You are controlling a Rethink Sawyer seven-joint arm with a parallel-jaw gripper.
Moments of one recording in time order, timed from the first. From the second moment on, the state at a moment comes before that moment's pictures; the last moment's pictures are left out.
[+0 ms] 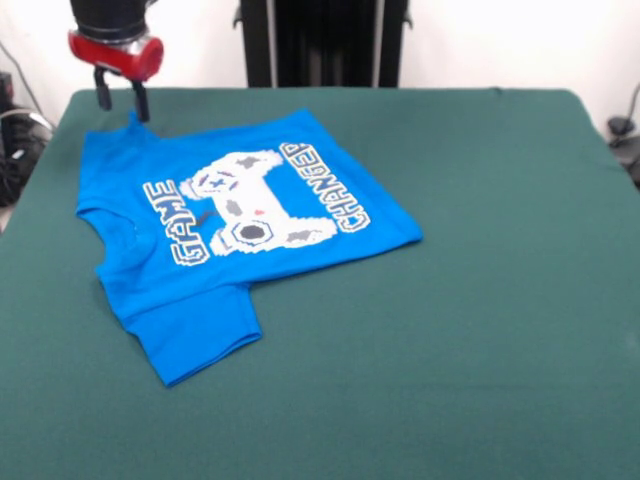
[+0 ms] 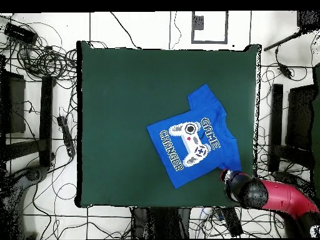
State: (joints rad) arm -0.88 -0.64 0.19 1.85 -0.70 0.45 2.04
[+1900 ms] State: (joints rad) arm -0.74 -0.52 0.19 1.75 -0.67 0.45 2.04
